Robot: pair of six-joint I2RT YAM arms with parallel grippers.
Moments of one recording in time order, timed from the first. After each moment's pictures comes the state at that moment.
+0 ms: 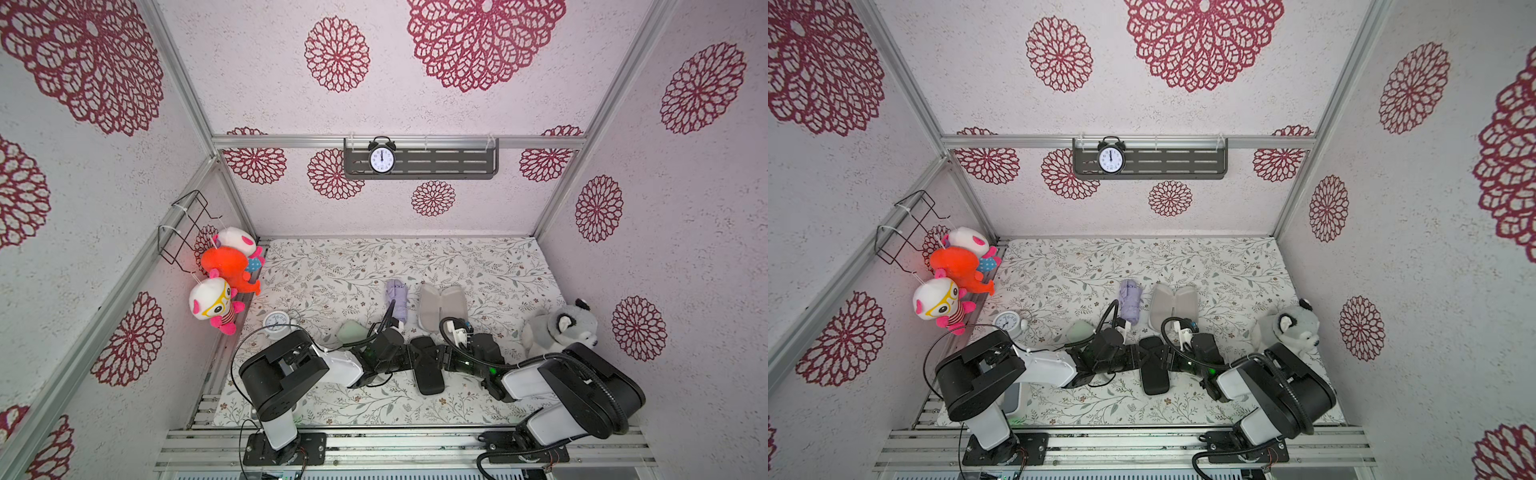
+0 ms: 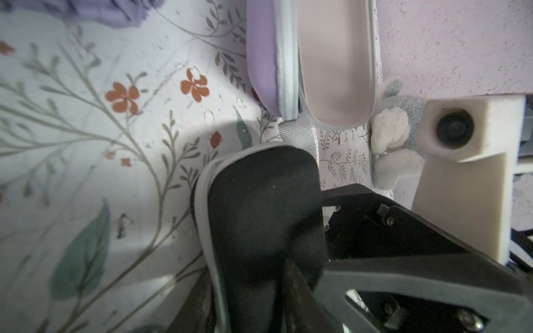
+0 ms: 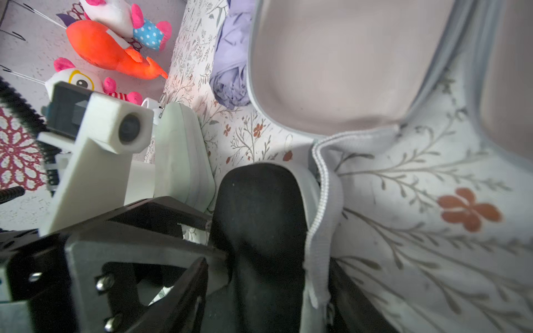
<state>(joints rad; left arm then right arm) -0.91 1.78 0.63 0.44 0.10 -0.99 0.59 1.55 0.21 0.82 -0.42 0.79</state>
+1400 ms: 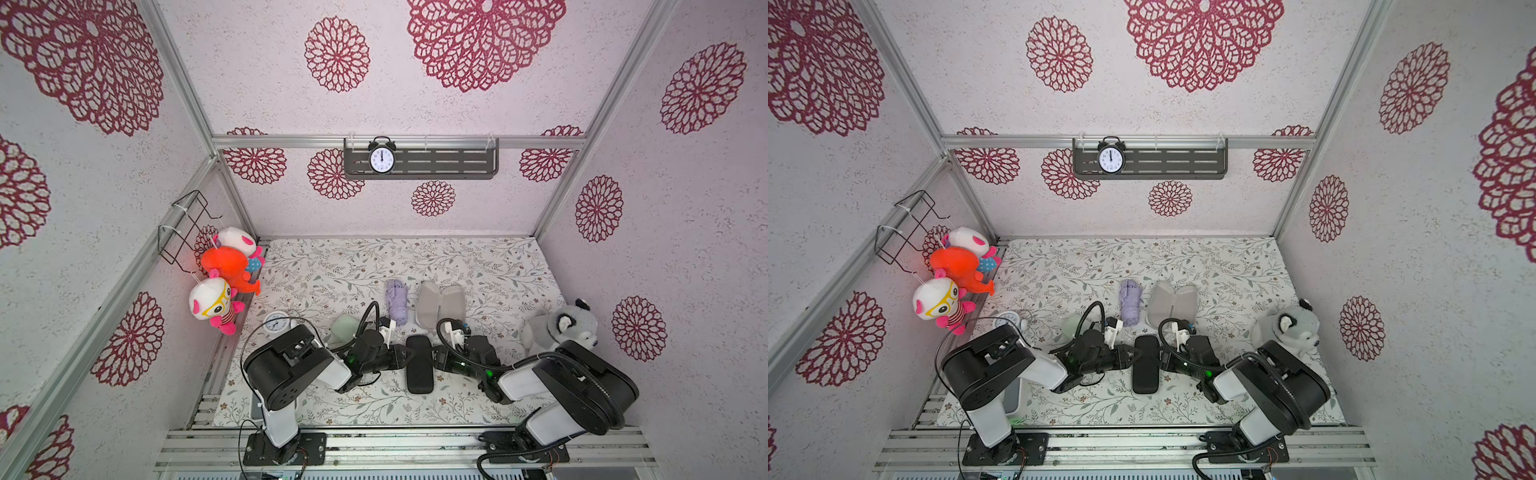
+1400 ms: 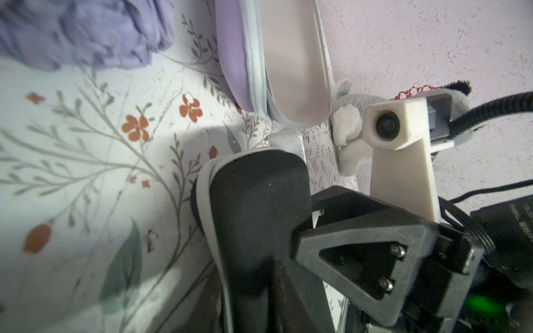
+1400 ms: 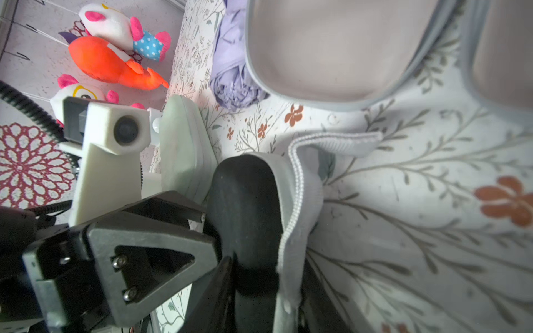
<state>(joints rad) -0.82 1.81 0.47 0.82 0.30 -0.90 0.65 1.48 0.19 0.79 -0.35 0.85</state>
